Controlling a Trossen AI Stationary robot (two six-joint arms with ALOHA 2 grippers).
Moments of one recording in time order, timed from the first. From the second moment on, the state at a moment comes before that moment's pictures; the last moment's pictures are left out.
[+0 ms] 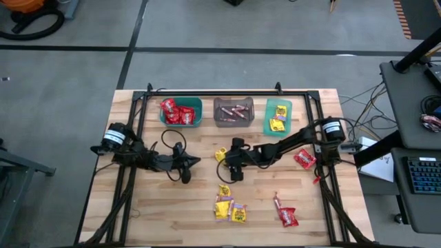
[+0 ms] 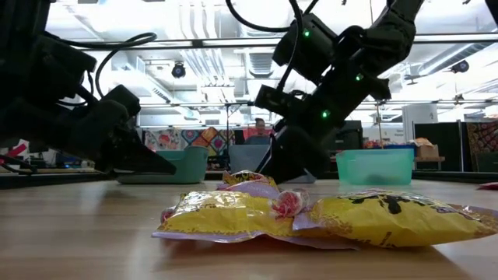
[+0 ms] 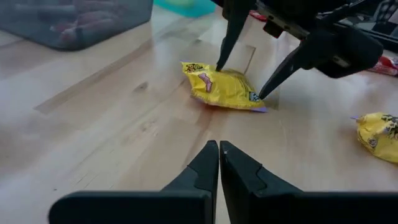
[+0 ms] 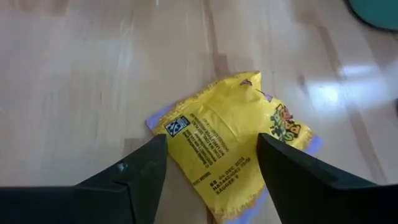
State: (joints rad) left arm -0.26 1.88 0.15 1.37 -0.49 -0.42; right arm 0.09 1.94 0.94 0.23 0.24 -0.07
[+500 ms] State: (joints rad) left arm -0.26 1.88 0.15 1.47 -0.48 -0.41; right arm 0.08 1.97 0.95 0.24 0.25 -0.08
